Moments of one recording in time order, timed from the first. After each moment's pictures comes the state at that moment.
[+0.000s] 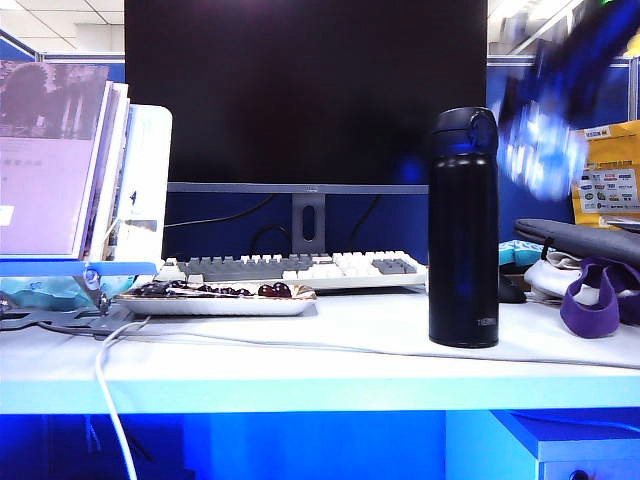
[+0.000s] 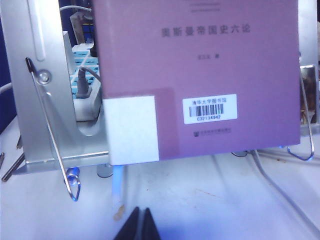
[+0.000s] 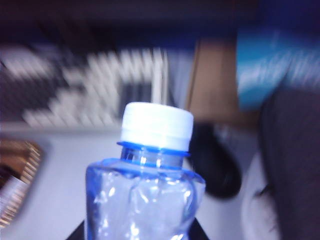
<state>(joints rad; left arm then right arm) 0.06 0.00 0.01 -0.16 0.04 0.05 0.03 1.67 1.46 -0.25 -0.25 0.02</state>
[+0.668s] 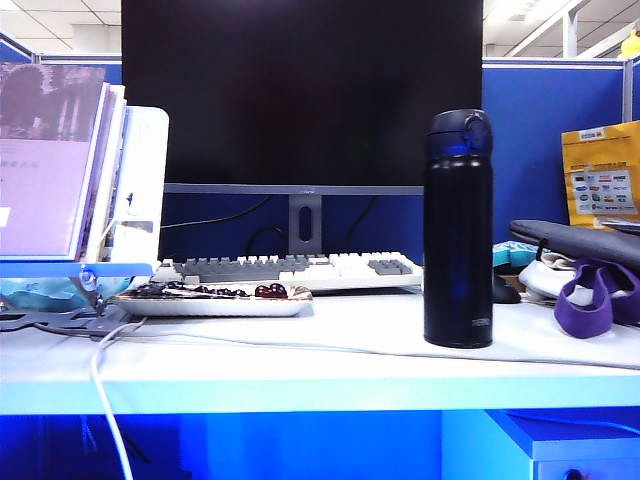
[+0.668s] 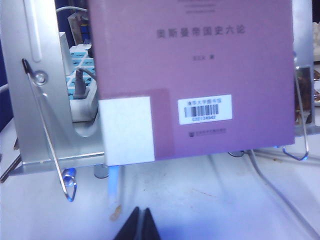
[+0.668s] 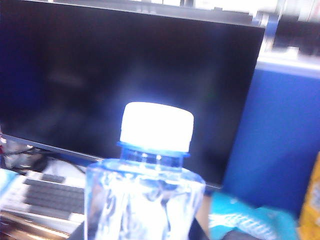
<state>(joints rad) 0.06 0.00 0.01 -0.16 0.04 0.05 0.04 1.18 1.47 -0.25 -0.29 -0.10</state>
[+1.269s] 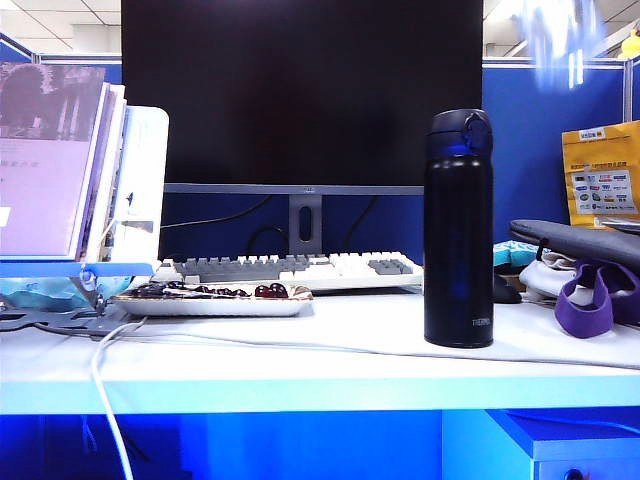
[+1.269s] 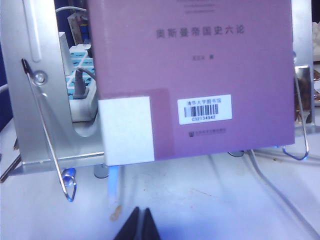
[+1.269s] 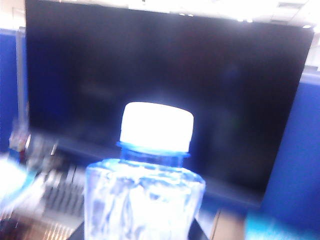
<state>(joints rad) 0.06 0.00 0.01 -0.16 0.04 0.05 0.14 1.07 0.80 0.47 -0.29 -0.08</state>
